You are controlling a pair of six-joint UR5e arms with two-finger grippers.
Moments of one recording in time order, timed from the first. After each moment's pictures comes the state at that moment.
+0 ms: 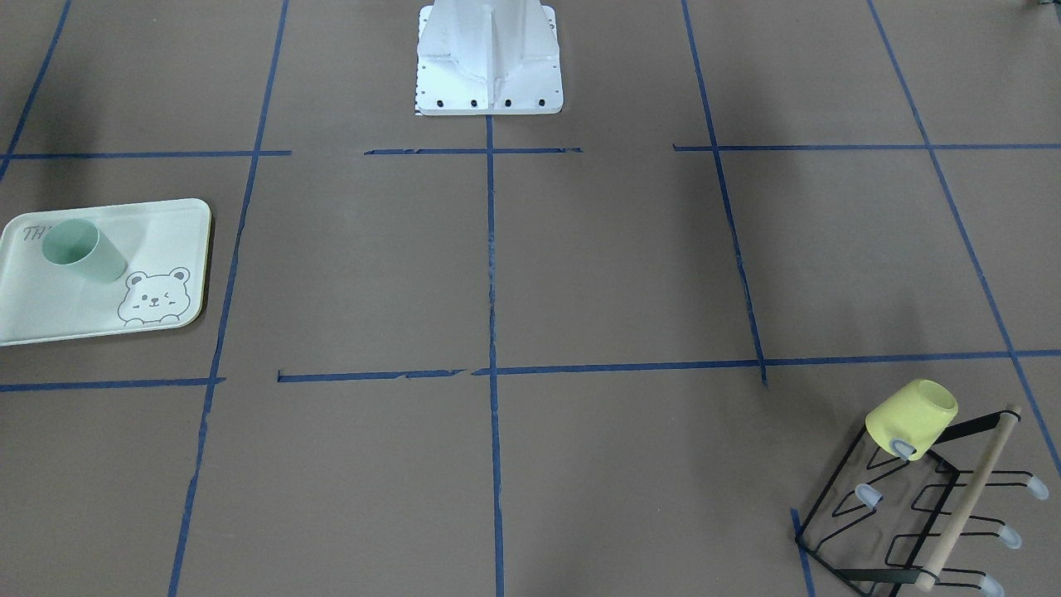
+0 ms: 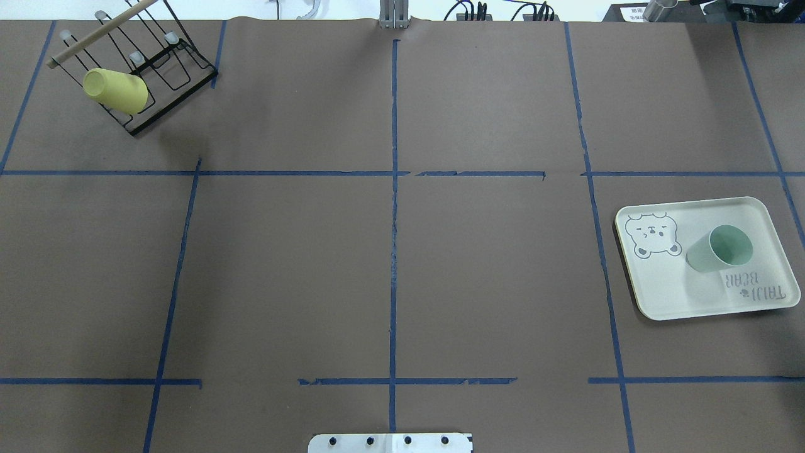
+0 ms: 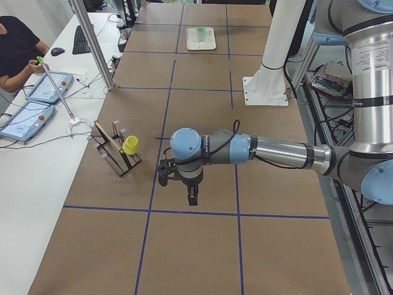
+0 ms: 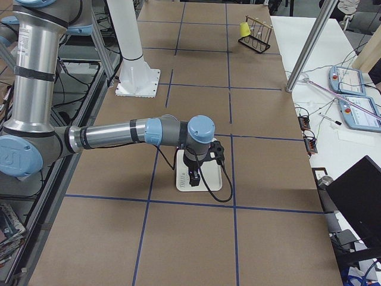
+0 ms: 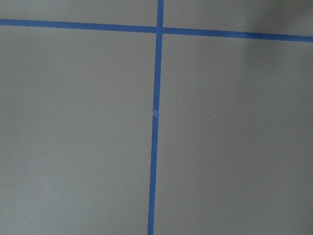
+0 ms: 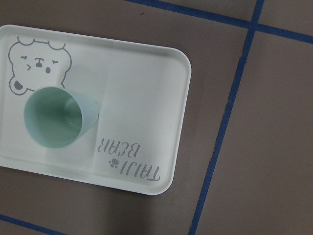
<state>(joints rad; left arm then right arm) -1.57 -1.40 -1.88 -1.37 -2.40 -0.01 1.48 -1.76 1.93 -1.80 2.39 -0.22</state>
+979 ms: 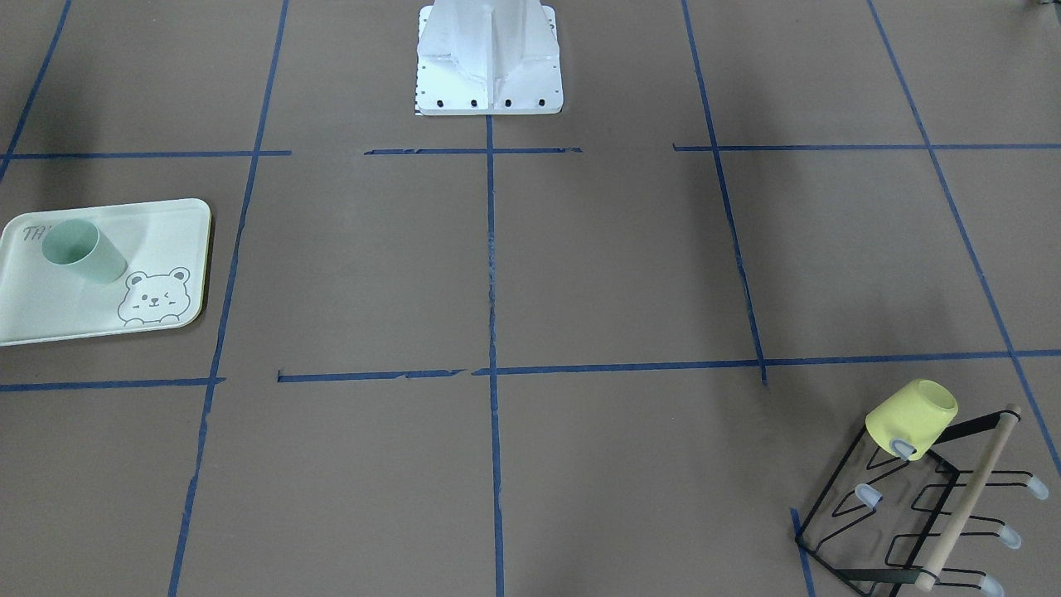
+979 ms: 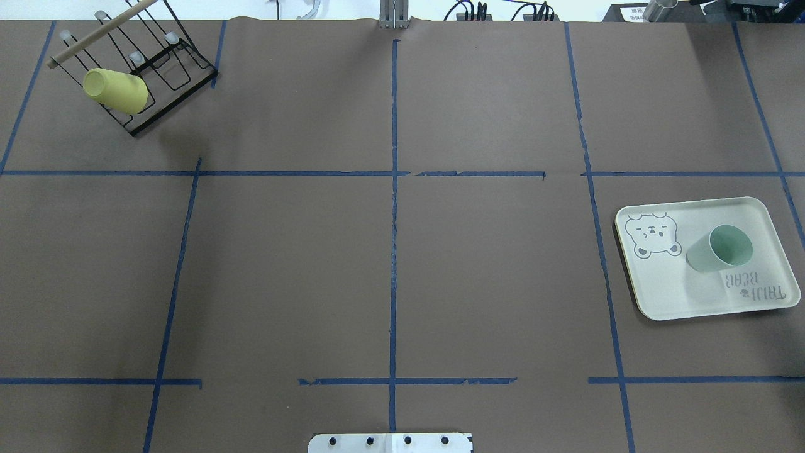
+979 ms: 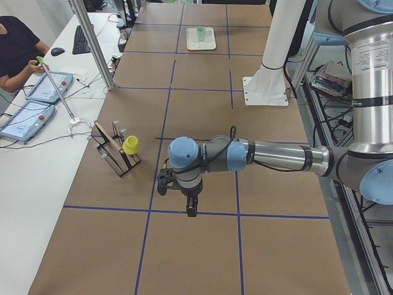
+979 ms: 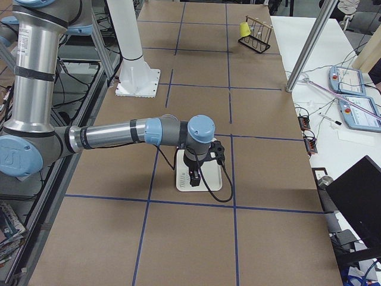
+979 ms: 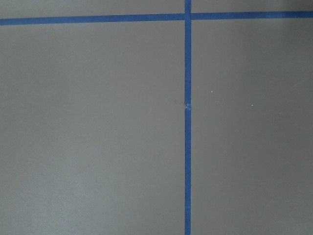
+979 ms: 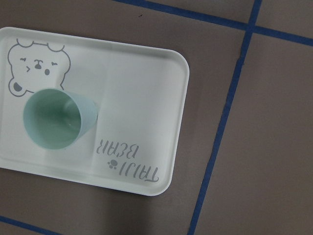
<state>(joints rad) -1.57 -1.41 -1.83 -1.38 -2.33 0.08 1.49 -1.76 1.93 -1.80 2.38 -0.22</state>
